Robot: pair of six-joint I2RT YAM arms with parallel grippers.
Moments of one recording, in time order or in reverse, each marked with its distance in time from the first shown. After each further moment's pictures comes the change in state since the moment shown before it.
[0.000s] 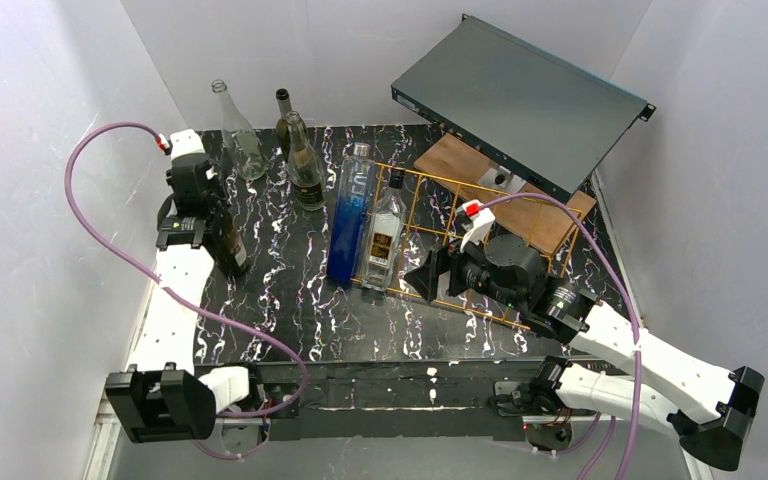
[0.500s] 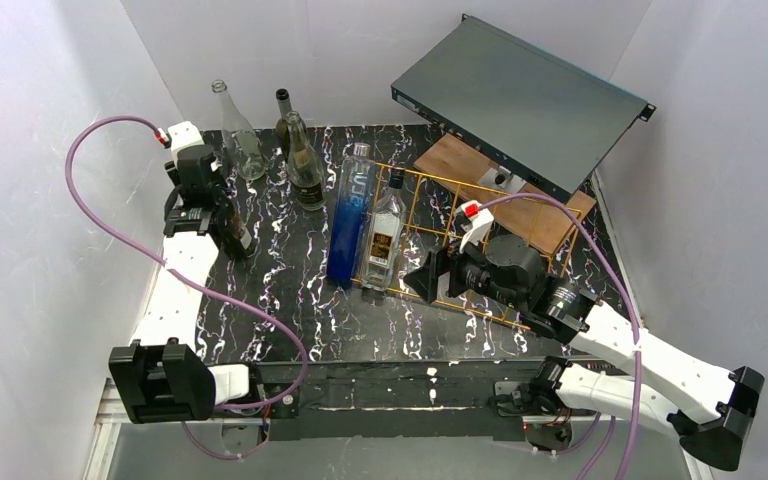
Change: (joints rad) left arm 0.000 0.070 0.003 0.102 -0.063 -0.041; right arm 0.000 0.000 0.000 0.000 -0.018 -0.005
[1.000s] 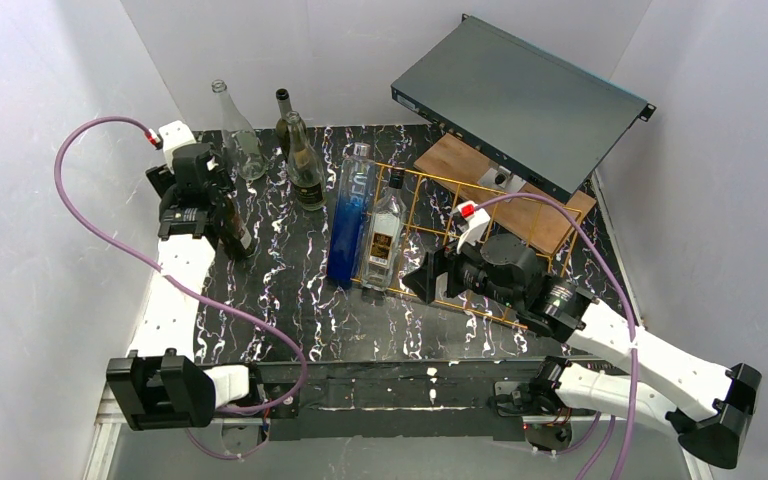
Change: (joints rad) left arm -0.006 -0.033 0.044 -0.090 -0.040 -0.038; right arm 0.000 0.022 0.000 0.000 -0.007 -0.004
